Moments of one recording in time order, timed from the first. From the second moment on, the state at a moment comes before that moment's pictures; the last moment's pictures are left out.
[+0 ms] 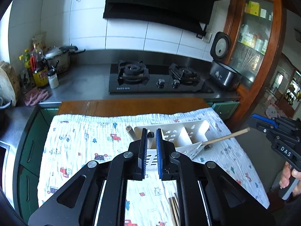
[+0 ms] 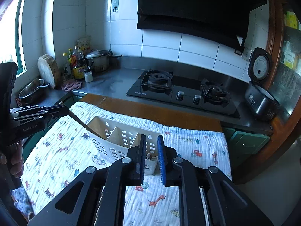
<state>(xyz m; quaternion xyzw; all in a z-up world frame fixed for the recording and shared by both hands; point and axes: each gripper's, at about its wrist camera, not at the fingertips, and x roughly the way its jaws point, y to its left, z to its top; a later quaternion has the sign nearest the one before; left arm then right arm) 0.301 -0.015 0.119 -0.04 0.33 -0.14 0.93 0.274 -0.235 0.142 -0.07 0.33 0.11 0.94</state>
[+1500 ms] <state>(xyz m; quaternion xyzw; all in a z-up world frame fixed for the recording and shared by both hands) 0.036 0.034 -0.016 -0.06 0.36 -0.08 0.93 0.063 -0.208 -0.070 0.02 0.42 0.13 0.90</state>
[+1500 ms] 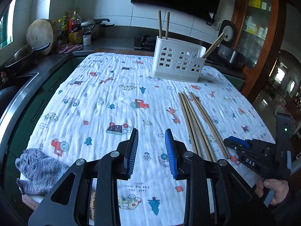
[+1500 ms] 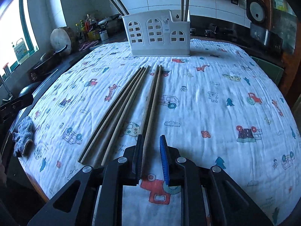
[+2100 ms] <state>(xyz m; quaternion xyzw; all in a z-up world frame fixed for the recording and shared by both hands) 0.039 0.018 -0.032 -0.07 0.38 -0.11 0.92 0.068 -0.196 -0.081 -0.02 0.42 0.12 0.90</state>
